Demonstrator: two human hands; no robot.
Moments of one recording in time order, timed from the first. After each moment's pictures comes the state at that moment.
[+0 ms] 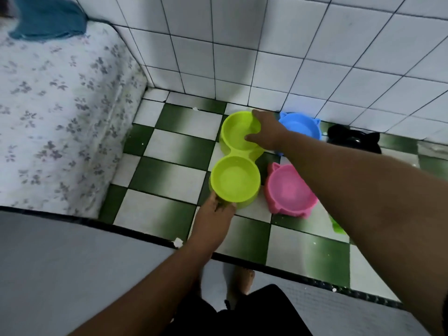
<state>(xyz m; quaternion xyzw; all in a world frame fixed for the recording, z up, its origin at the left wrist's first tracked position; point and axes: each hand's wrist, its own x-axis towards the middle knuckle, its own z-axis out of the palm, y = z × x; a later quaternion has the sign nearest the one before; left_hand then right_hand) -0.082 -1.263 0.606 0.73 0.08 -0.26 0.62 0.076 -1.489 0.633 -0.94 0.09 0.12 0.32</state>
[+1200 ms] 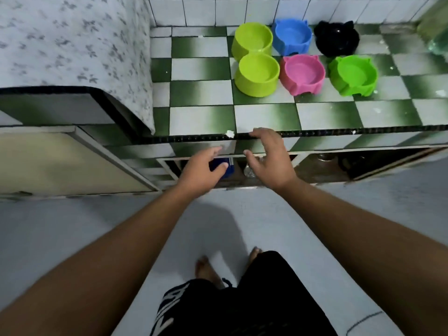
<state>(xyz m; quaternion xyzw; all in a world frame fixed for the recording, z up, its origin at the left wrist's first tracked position) -0.169 -1.000 0.599 0.86 -0.24 -0.27 0.37 -0.269 -1.185 0.603 -0.92 0.16 -0.16 0.33</state>
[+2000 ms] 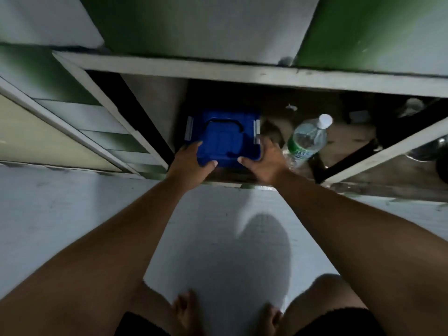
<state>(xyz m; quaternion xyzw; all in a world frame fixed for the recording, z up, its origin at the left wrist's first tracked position) -0.080 -1.002 0.147 0.92 -0.11 -0.25 0.29 -0.166 -1.213 0.154 -0.86 0.28 0.07 0.41</state>
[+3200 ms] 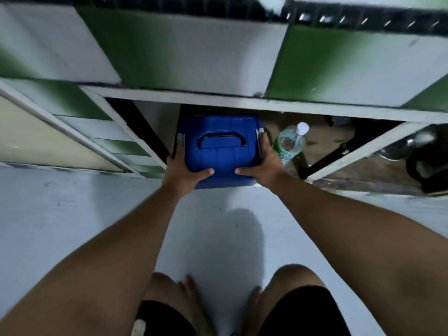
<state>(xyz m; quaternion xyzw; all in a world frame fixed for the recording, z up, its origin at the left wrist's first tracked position) -0.103 -0.988 0.179 0.90 -0.04 -0.23 0.37 -0.190 -1.227 0.177 -0.76 0.33 0.09 0.55</state>
